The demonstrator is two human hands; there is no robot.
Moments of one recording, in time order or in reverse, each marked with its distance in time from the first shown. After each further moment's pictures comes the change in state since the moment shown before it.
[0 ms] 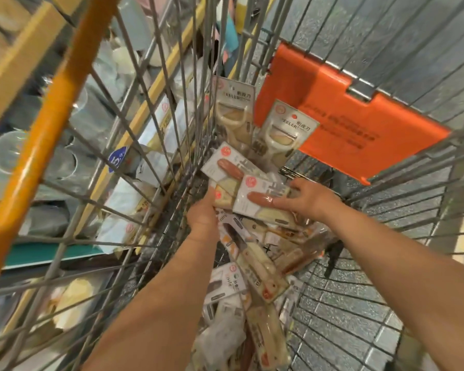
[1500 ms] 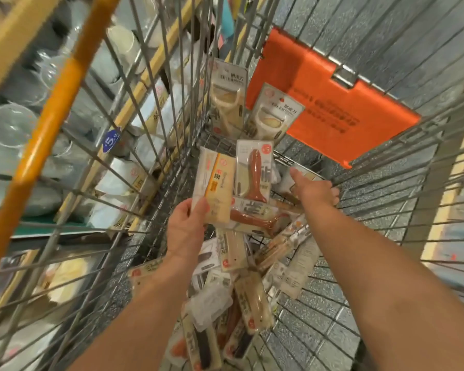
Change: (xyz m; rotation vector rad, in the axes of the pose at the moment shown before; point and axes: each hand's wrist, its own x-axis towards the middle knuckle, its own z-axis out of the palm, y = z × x) left_hand -0.109 -0.011 -0.068 0.388 -0.141 0.382; right_hand -0.016 0.015 0.021 0.425 0.463 0.632
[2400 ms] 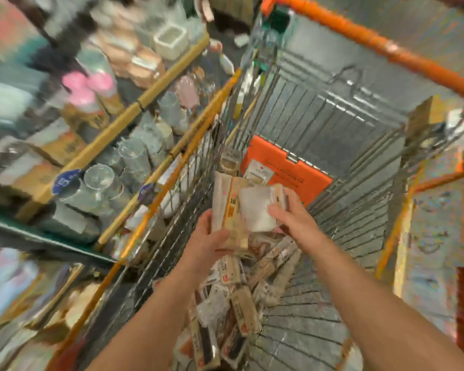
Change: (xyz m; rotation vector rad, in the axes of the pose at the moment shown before) left_hand -0.143 0.084 -0.058 -0.319 -0.516 0.119; right_hand -0.213 0.022 -0.148 0.545 -0.607 -0.786
